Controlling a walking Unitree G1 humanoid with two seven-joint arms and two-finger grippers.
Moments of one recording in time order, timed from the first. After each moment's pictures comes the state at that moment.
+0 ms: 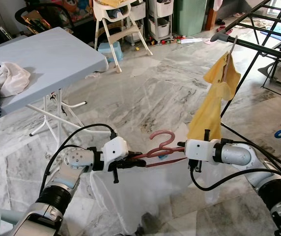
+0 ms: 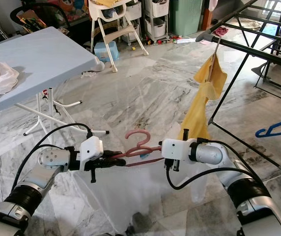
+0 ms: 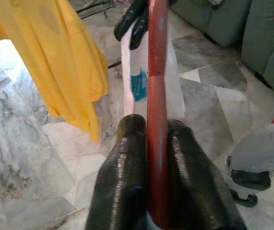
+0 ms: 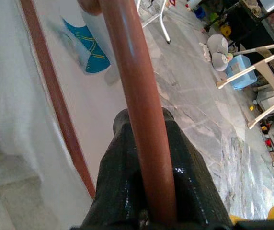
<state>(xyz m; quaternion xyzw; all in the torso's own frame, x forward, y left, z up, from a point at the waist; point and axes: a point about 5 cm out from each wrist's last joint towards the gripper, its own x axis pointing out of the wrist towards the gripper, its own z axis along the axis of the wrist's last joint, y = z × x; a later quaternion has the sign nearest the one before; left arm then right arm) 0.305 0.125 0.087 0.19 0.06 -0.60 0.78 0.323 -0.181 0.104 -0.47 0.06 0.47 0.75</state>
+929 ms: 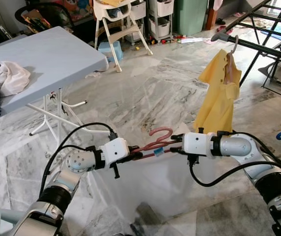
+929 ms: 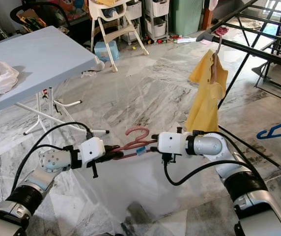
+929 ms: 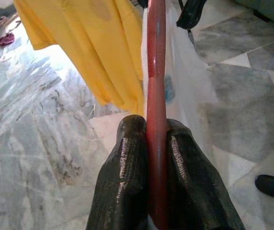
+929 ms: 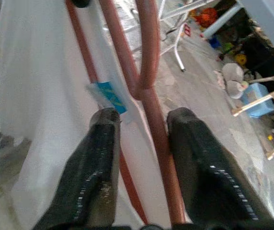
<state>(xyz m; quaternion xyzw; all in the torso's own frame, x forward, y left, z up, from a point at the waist) 0.311 0.127 0.082 0.26 0.02 -0.53 0.81 0.327 -0.168 0.127 -0.44 0.04 0.53 0.72</state>
